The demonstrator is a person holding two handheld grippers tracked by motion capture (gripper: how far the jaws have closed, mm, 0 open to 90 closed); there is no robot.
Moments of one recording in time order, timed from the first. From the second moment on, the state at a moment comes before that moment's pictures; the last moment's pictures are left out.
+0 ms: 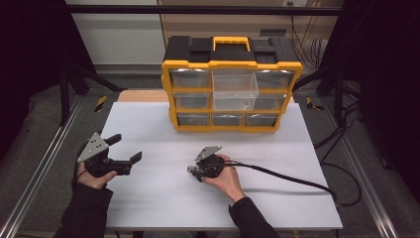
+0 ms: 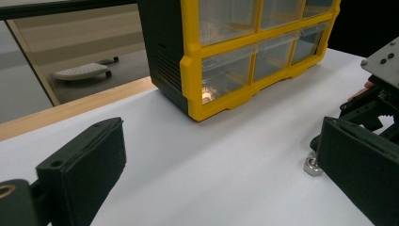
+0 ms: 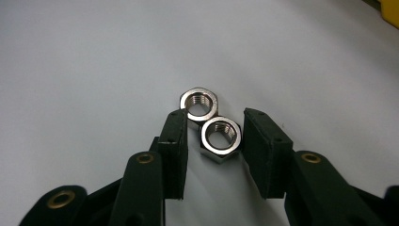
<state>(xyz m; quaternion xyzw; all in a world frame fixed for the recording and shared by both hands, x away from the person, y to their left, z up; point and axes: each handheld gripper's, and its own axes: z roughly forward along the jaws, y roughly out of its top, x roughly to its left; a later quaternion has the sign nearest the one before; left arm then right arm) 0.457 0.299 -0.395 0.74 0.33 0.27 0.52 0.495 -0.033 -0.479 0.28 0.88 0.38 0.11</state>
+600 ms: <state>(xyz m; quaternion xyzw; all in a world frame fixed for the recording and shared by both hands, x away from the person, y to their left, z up) 0.457 0.299 -0.395 0.74 0.34 0.27 0.52 0.495 -0.034 -0.479 0.28 0.88 0.37 0.11</state>
